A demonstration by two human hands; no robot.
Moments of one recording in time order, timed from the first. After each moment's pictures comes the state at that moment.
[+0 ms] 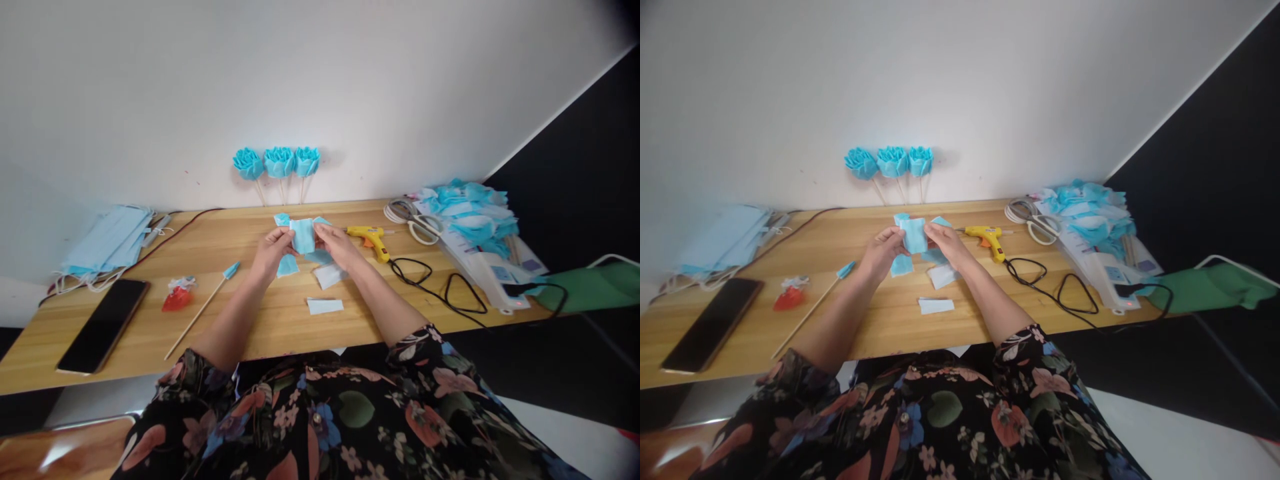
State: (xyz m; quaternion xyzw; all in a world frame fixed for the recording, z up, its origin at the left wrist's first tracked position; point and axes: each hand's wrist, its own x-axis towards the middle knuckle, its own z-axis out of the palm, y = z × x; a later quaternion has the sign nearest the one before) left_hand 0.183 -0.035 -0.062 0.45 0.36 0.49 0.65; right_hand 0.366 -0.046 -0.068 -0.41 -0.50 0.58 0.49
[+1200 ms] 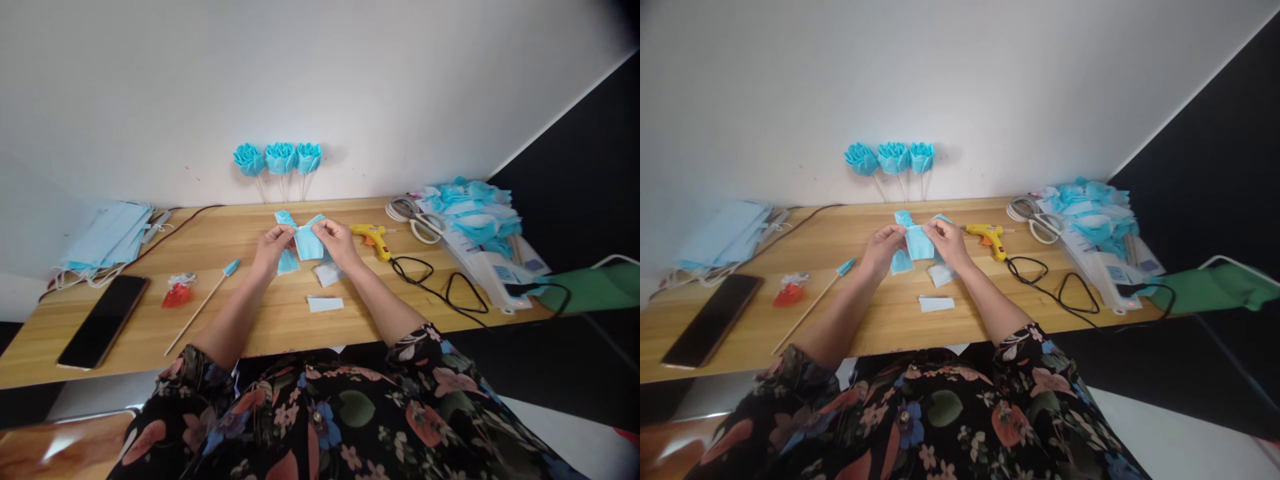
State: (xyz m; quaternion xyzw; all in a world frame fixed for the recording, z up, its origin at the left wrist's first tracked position) left_hand 0.186 -0.033 -0.070 0.45 0.38 0.51 0.63; right_hand 0.362 -0.048 -0.074 -0.50 -0.57 0.38 0.54
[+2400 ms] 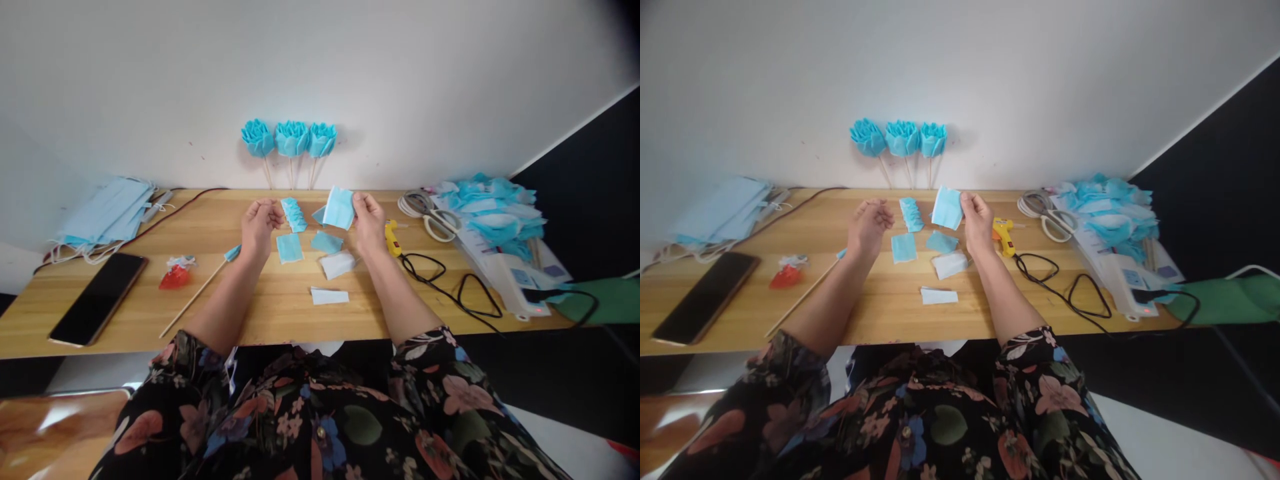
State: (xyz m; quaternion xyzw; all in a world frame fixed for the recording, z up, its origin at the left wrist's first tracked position) left_hand 0.167 -0.017 -0.057 0.35 0.41 0.63 0.57; right_hand 0.385 -0.031 -0.068 -0.49 -0.43 0.34 0.67
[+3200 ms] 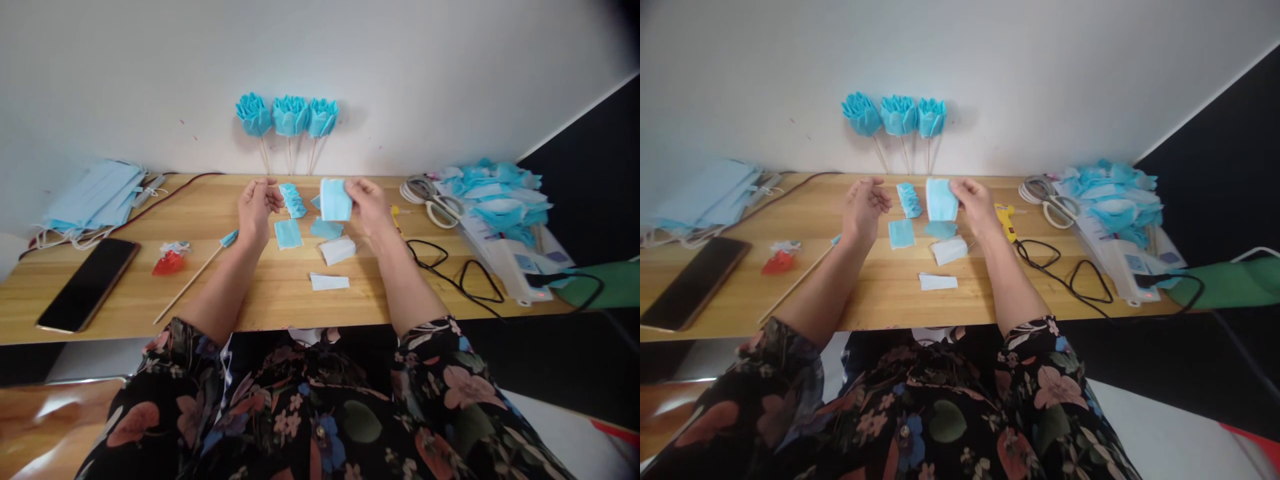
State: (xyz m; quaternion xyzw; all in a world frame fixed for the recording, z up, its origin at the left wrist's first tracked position) left_hand 0.170 -0.020 -0.054 0.40 0.41 0.63 0.52; right_hand 0.396 -0.031 -0.061 -0.47 -0.51 0.42 0.59
